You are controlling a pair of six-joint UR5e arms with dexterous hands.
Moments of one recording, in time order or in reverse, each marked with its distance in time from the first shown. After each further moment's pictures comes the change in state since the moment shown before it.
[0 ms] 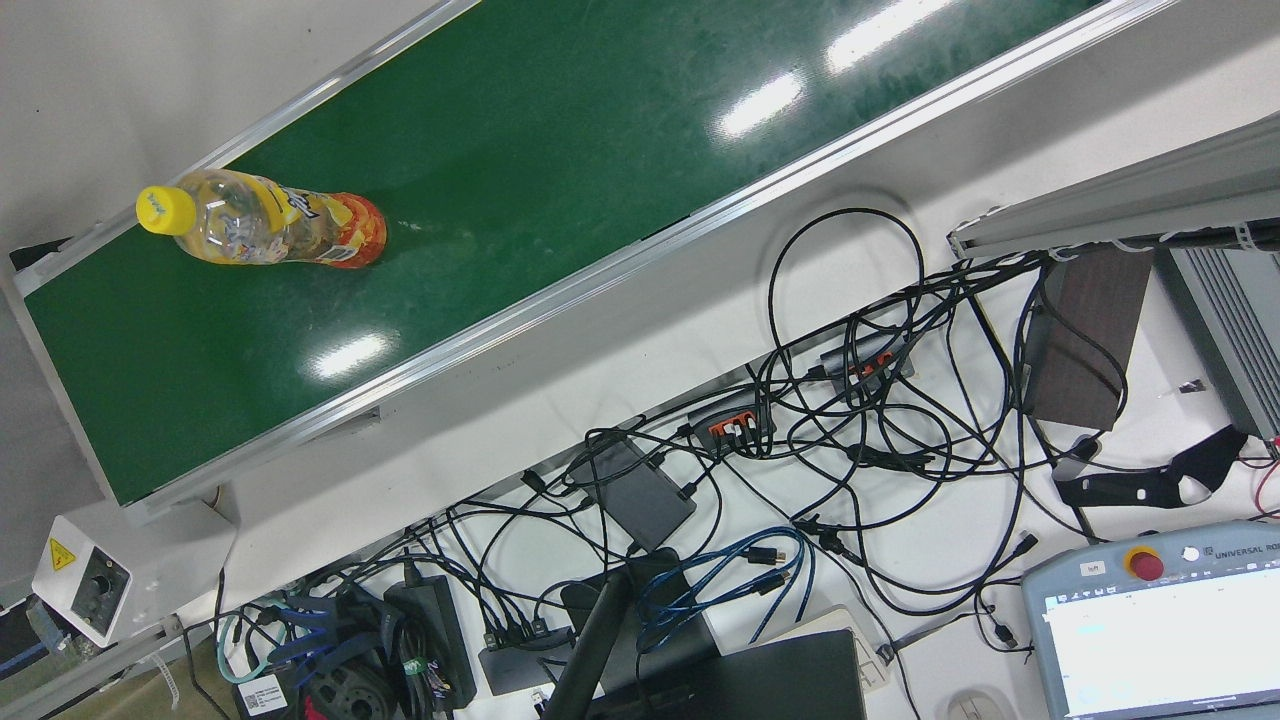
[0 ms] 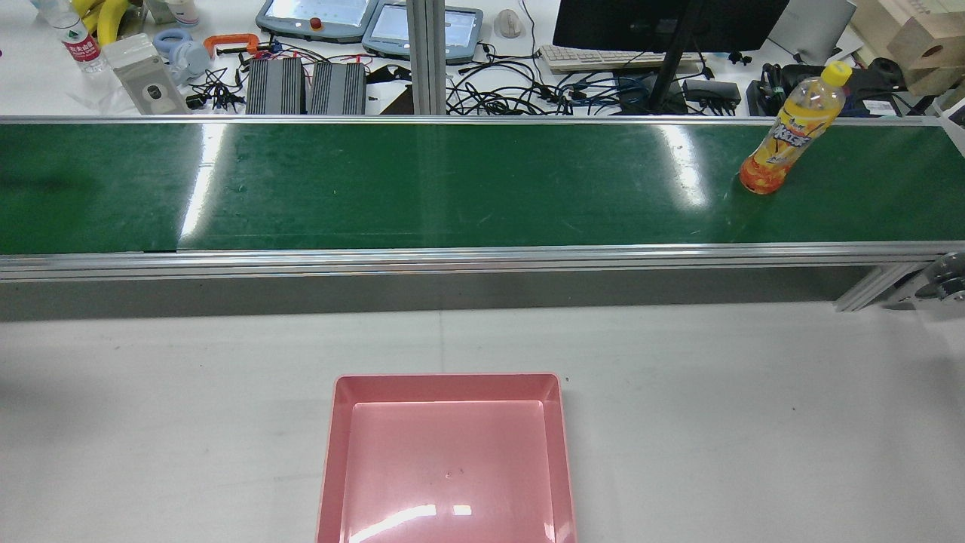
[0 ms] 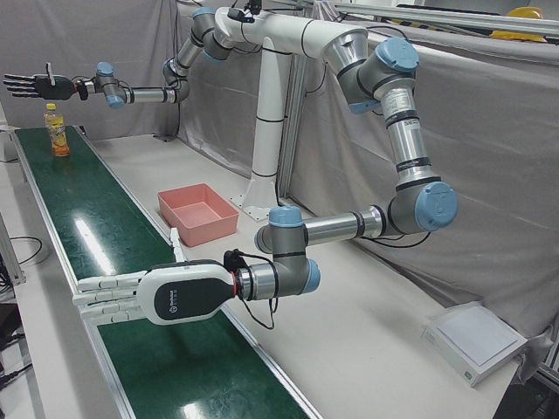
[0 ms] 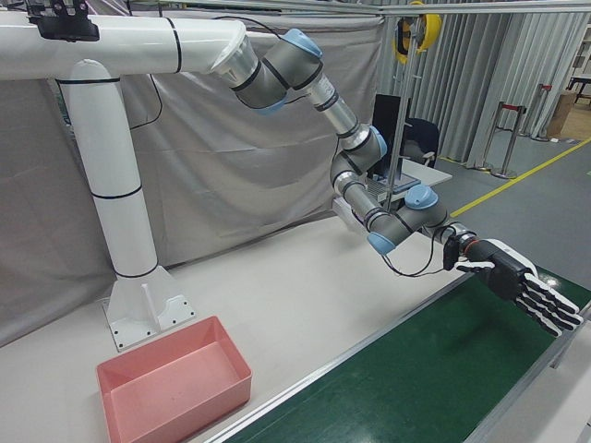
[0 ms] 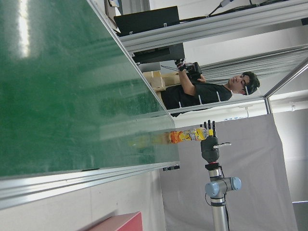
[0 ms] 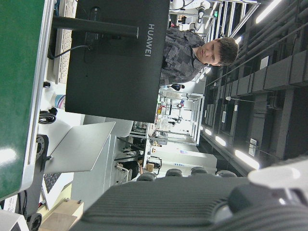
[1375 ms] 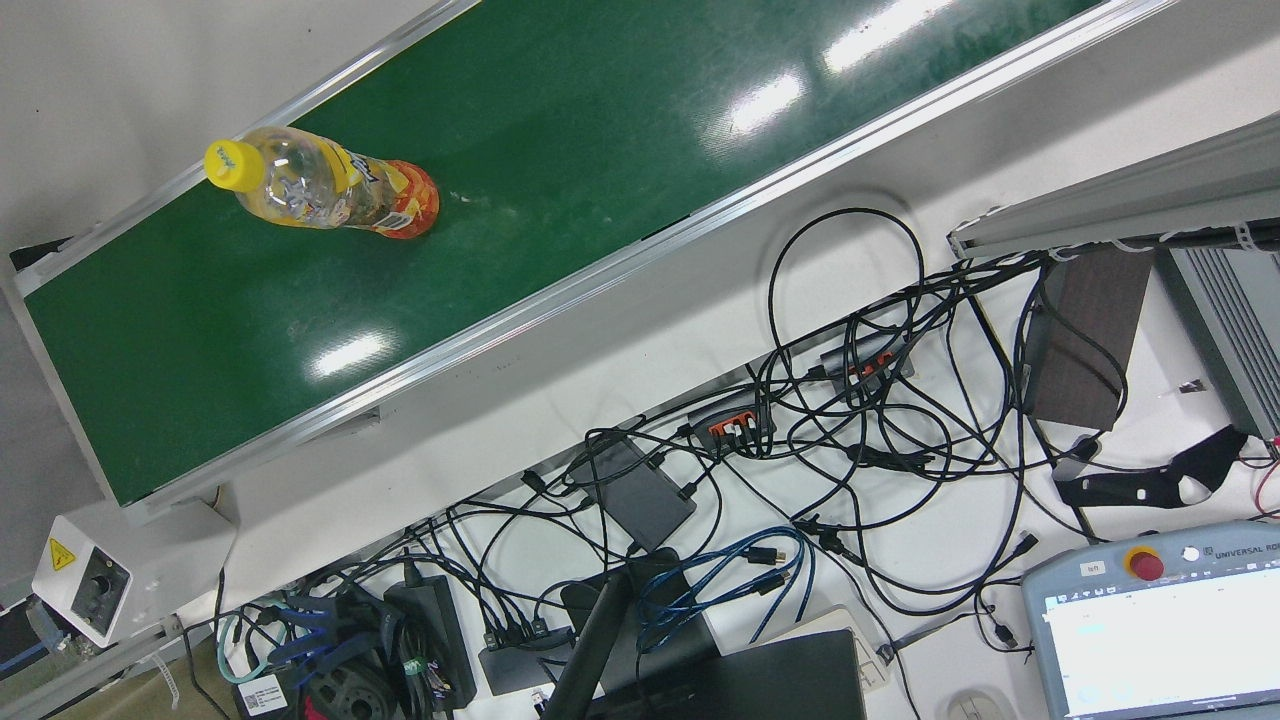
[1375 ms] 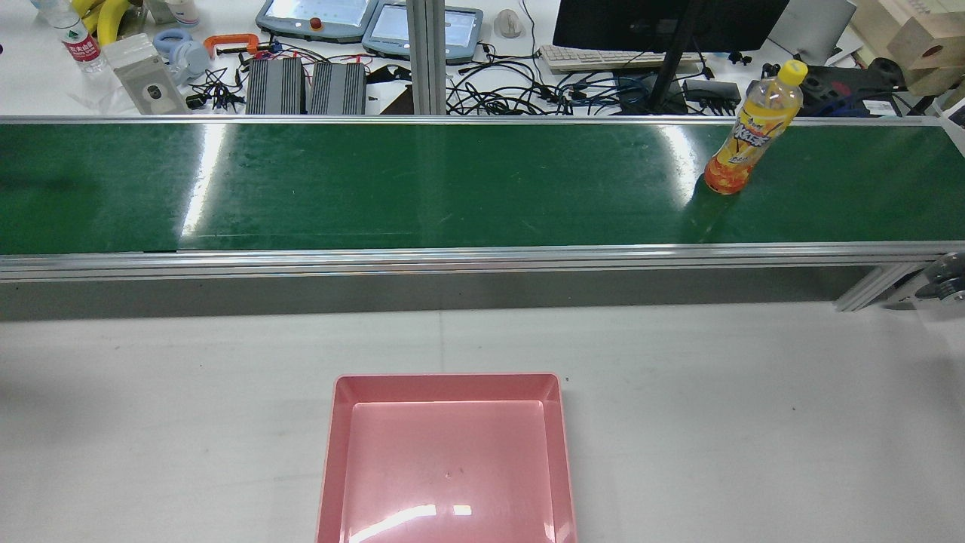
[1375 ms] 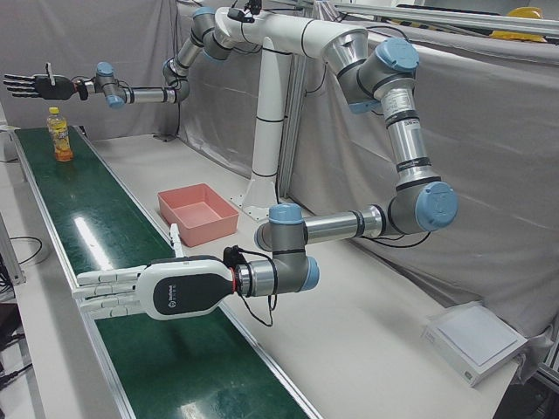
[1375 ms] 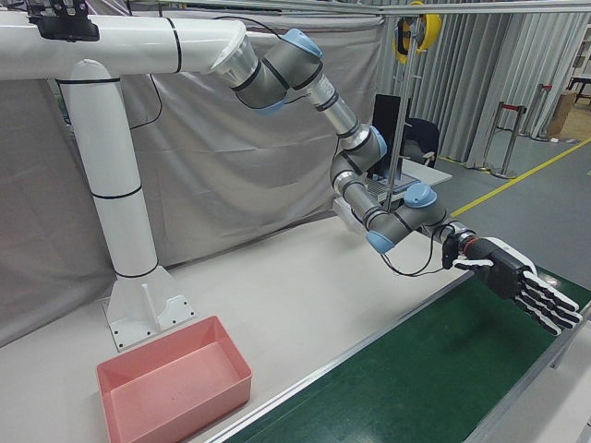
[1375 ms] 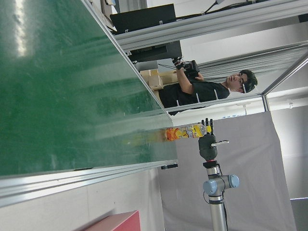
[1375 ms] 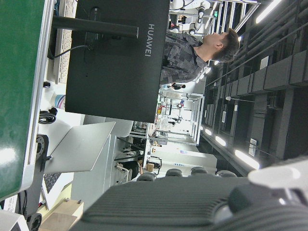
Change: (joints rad) left arm 0.000 0.001 -0.018 0.006 0.001 0.000; right arm 0.000 0.000 0.000 0.000 0.000 0.000
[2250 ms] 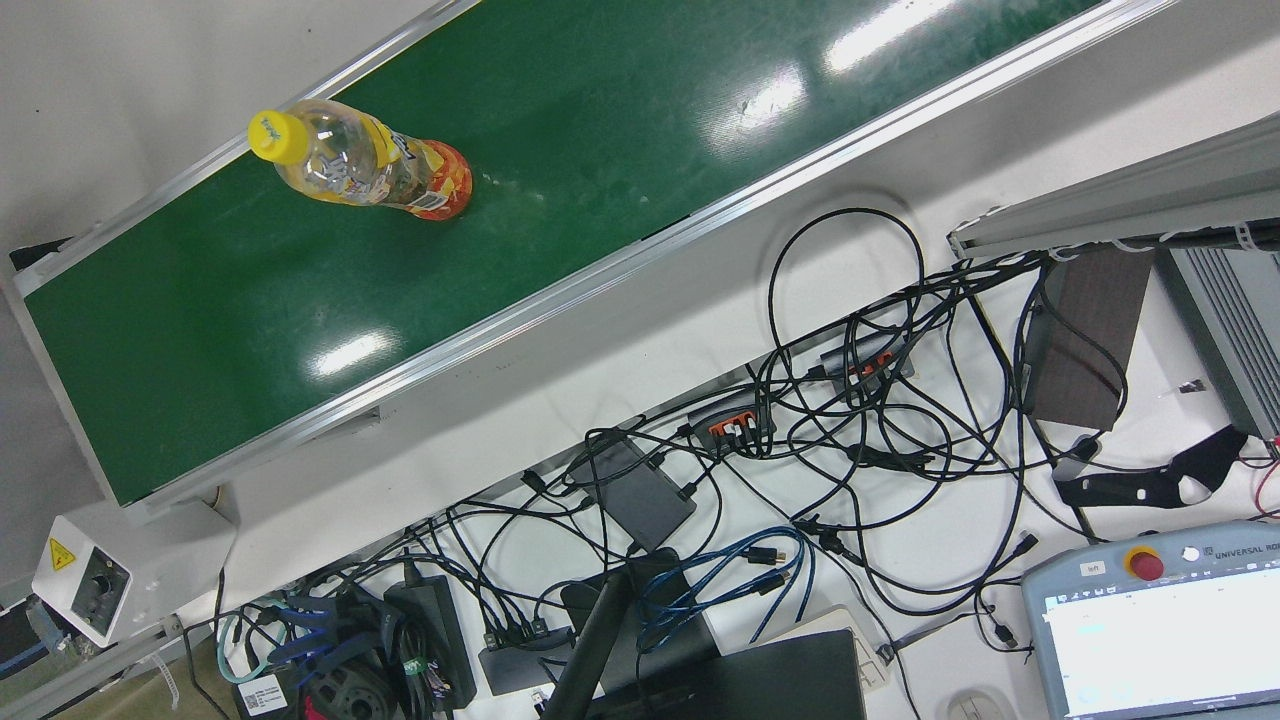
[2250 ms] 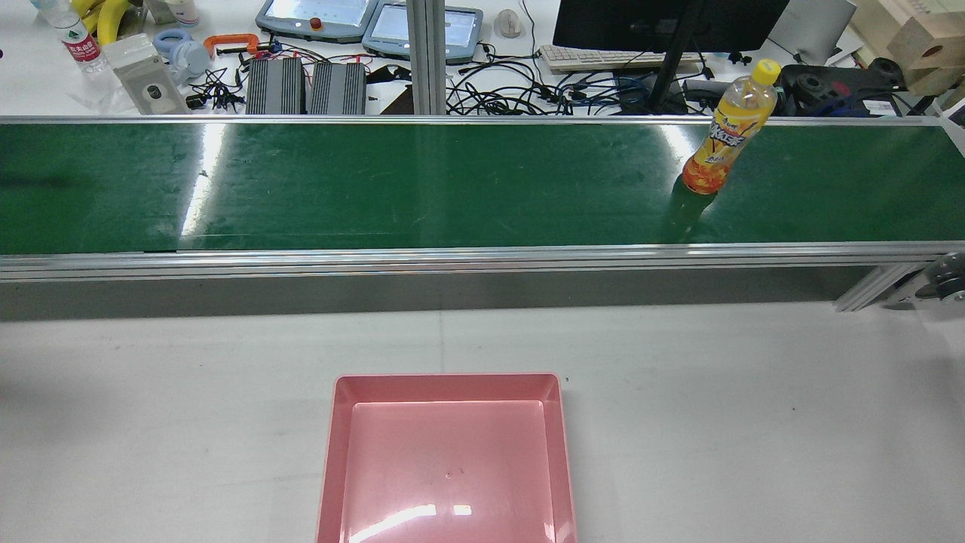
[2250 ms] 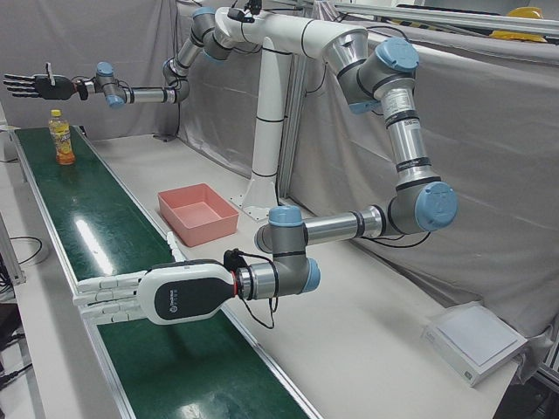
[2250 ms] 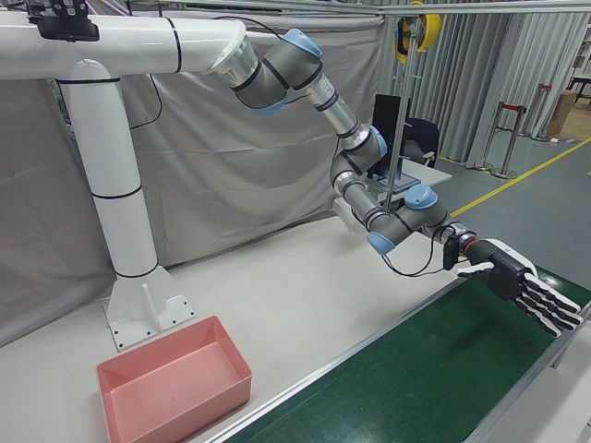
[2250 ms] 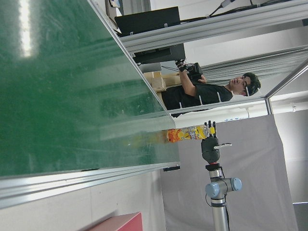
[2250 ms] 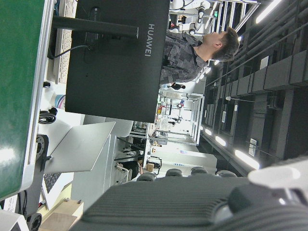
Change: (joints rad) left arm 0.000 -0.001 0.014 0.000 -0.001 0.000; right arm 0.000 0.000 0.000 0.000 0.000 0.000
